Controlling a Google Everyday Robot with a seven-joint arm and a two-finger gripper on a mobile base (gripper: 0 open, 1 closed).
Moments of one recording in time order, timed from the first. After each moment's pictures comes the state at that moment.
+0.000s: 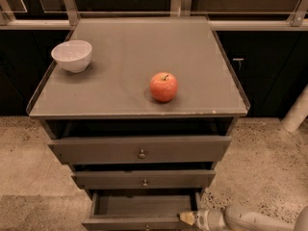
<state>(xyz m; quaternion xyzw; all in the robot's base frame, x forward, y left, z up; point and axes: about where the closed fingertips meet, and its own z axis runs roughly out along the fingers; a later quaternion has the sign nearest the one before) 0.440 -0.169 0.202 -0.07 0.91 0.34 0.21</state>
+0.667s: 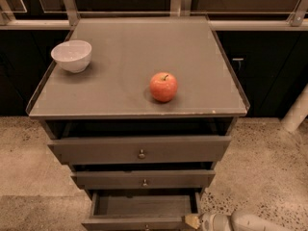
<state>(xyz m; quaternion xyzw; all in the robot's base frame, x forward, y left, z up) 0.426 -0.181 0.221 -0.06 0.92 0.33 0.23</state>
